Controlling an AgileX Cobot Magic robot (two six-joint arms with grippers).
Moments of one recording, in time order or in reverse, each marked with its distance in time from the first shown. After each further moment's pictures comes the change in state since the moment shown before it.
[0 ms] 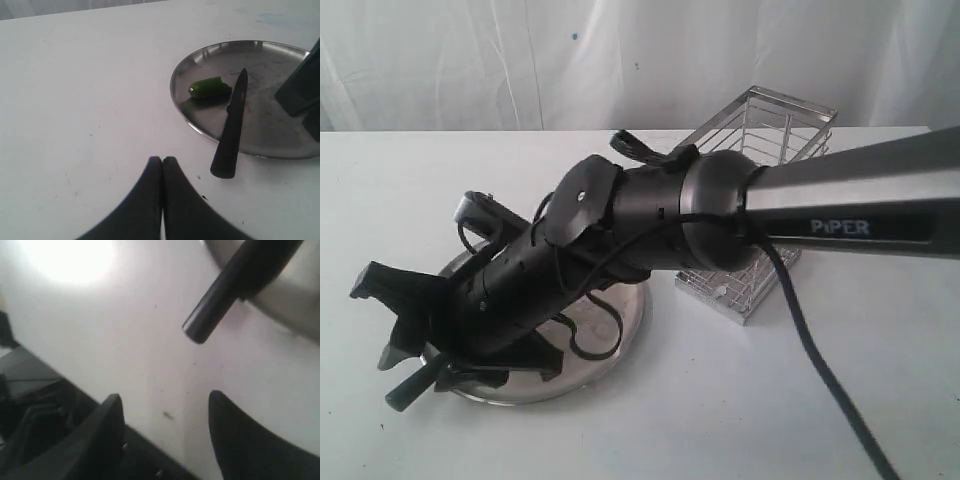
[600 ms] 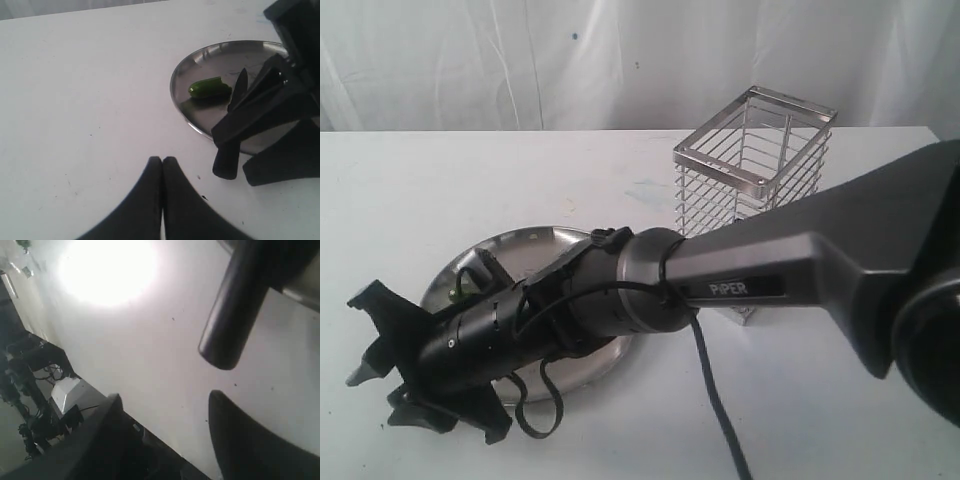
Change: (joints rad) left arm 0.000 0.000 0.000 0.000 0.000 0.000; right arm 0.053 0.164 0.000 0.557 -0.074 -0.225
